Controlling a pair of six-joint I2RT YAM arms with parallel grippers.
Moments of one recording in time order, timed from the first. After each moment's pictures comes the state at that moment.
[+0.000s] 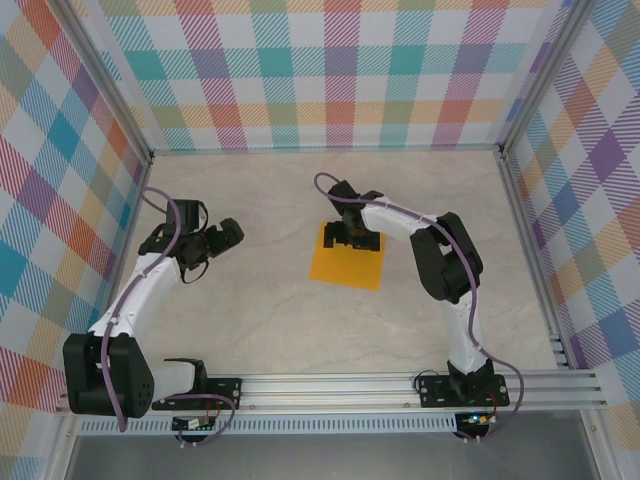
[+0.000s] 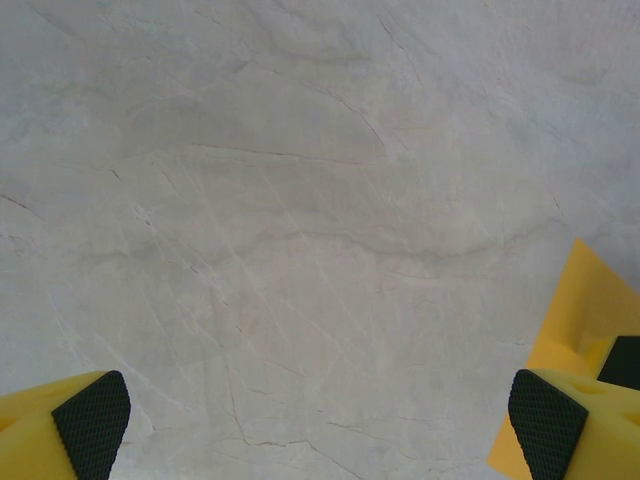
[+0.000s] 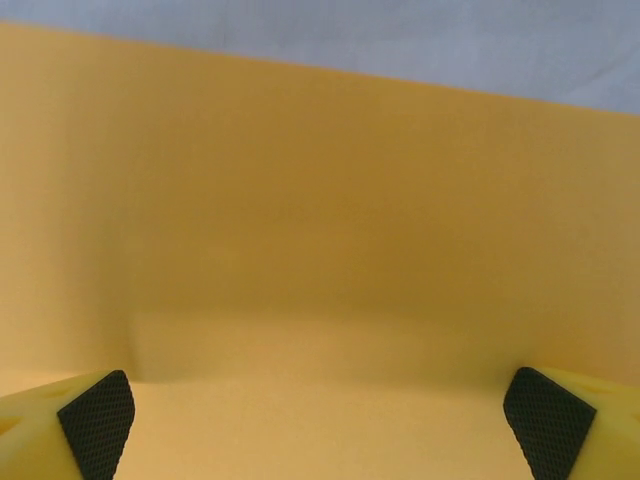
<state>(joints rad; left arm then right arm) -0.06 1.24 0.89 -0.58 0.11 -0.57 0.62 2.12 1.54 -0.76 0.05 0.61</state>
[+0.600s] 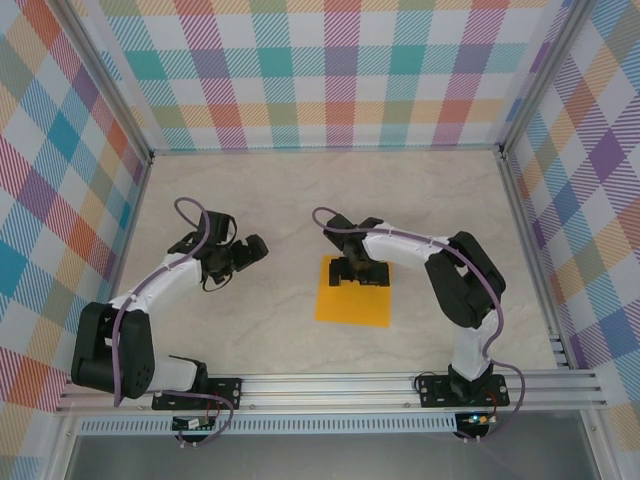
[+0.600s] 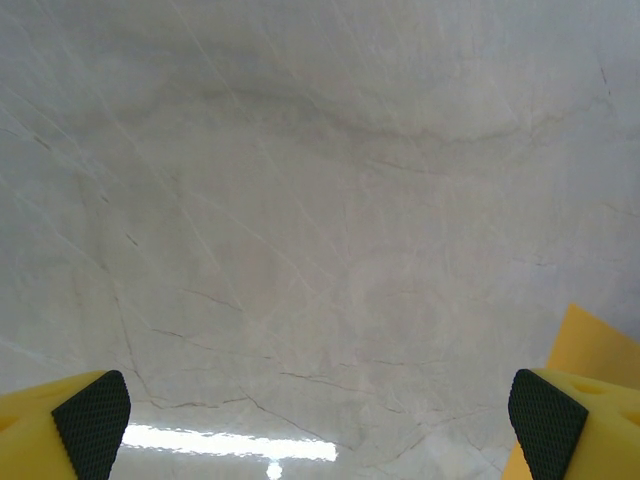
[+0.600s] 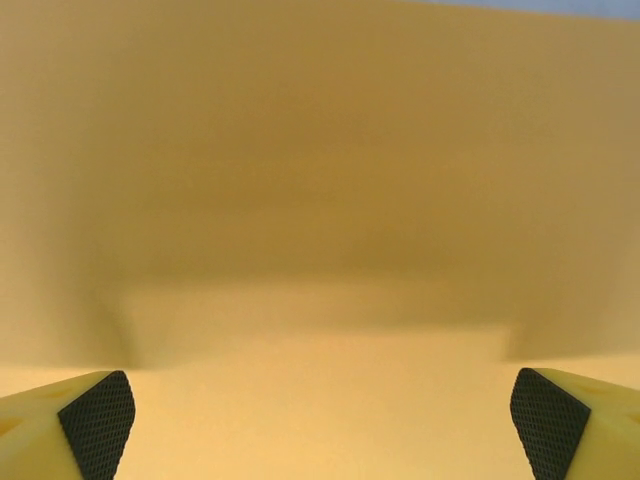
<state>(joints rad) -0.23 1.35 0.79 -0.46 0.14 -0.69 0.75 1.90 1.29 -0.90 0.05 0.78</state>
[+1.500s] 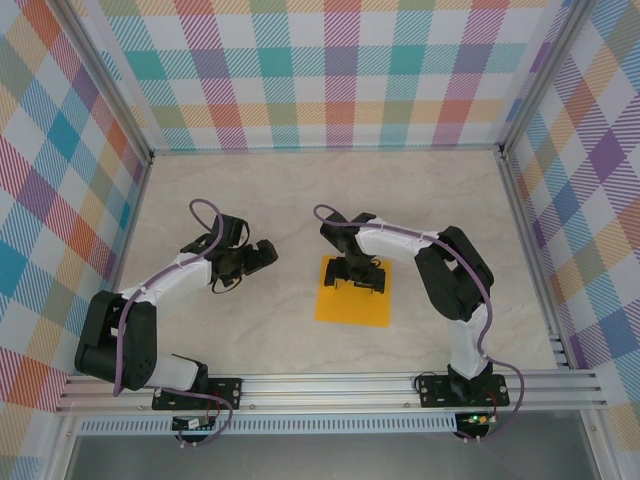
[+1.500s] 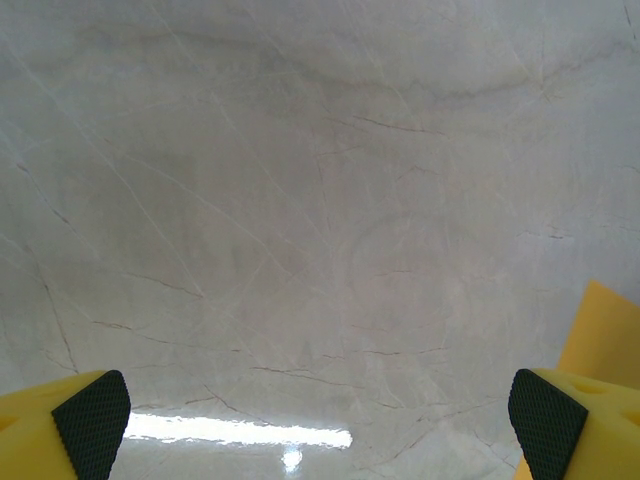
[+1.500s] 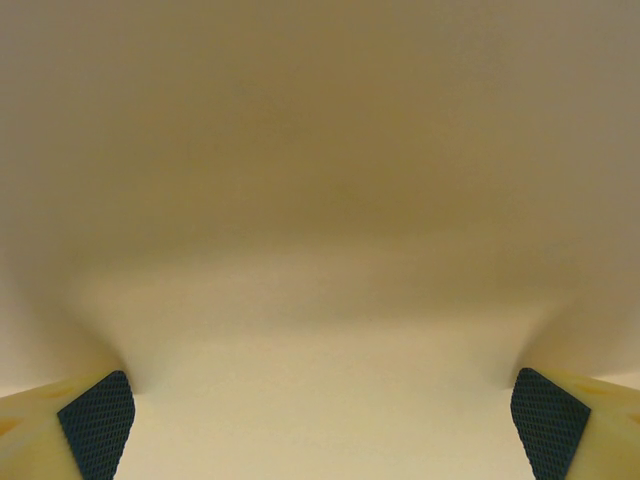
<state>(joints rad) -0.29 1.40 0.78 -0.42 0.11 -0.71 0.75 1.99 1.37 -0.98 -0.05 0.86</state>
